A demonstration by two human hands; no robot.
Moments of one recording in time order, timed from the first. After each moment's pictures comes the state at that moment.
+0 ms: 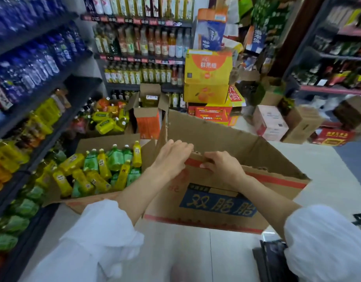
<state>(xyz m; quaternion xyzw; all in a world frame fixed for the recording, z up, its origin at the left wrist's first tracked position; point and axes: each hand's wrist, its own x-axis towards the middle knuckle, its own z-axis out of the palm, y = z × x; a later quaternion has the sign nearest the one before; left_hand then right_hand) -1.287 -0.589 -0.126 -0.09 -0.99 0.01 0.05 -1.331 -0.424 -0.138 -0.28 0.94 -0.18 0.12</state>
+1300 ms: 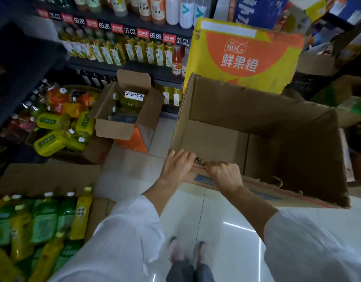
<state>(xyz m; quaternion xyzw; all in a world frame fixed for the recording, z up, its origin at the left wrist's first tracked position) -1.977 -0.677 -0.361 0.02 -1.00 -0.03 -0.01 -2.038 -0.536 -0.361 -0.42 0.91 0.06 0.05</state>
